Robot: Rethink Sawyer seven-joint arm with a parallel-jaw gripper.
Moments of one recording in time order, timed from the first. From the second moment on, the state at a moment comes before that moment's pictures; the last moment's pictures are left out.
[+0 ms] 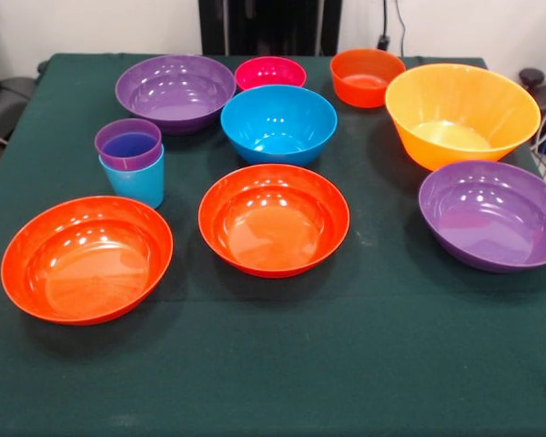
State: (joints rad) arm -0.58 -0.33 -0.32 2.25 -0.85 -0.62 1.80
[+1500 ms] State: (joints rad) arm -0.56 -0.06 -0.40 2.11 -0.68 -1.01 1.80
